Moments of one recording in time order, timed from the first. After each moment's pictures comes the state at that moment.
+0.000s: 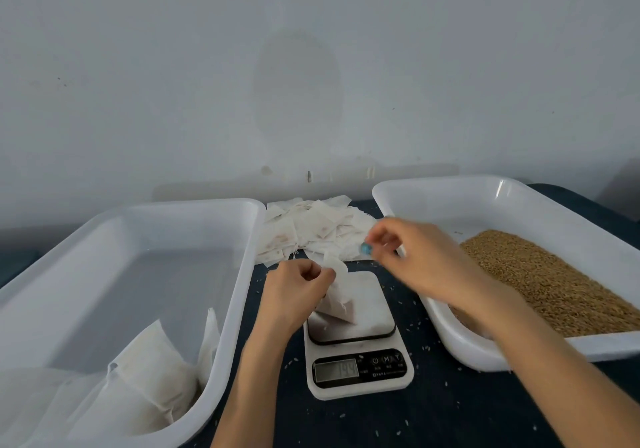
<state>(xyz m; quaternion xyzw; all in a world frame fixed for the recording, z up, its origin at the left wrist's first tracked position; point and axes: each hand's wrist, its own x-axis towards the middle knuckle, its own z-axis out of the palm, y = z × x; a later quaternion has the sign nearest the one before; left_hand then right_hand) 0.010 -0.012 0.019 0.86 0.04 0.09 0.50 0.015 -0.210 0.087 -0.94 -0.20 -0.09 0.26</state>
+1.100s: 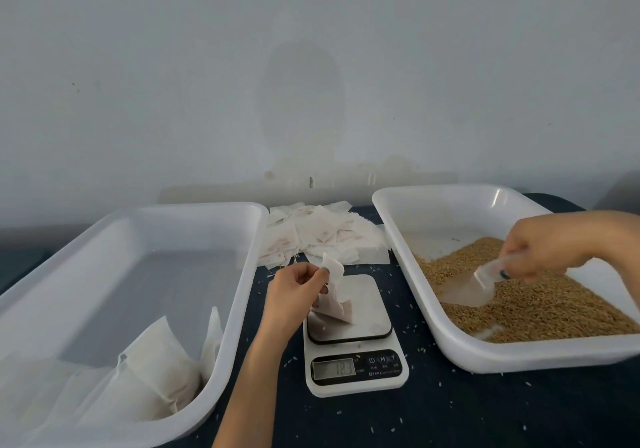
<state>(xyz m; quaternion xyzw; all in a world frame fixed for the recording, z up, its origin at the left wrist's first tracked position) 0.004 -0.015 0.018 0.80 0.07 0.07 0.59 0.037 -0.341 0.150 -0.97 -0.02 0.24 -0.01</state>
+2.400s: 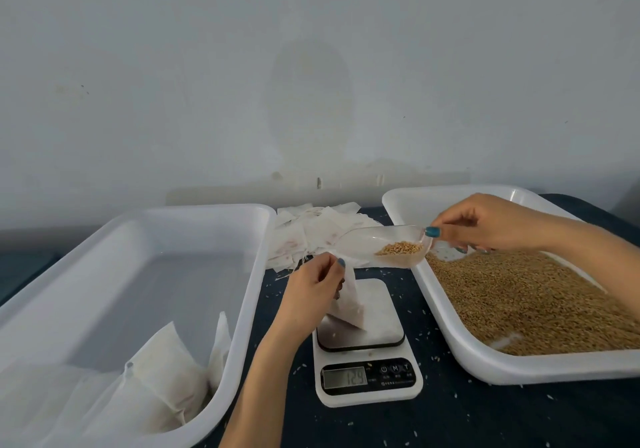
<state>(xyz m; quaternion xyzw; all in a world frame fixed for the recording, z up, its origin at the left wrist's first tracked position) 0.008 -0.019 0.030 0.83 -0.03 0.06 0.55 0.068 -0.291 0.132 -0.91 -0.27 0.09 0.30</state>
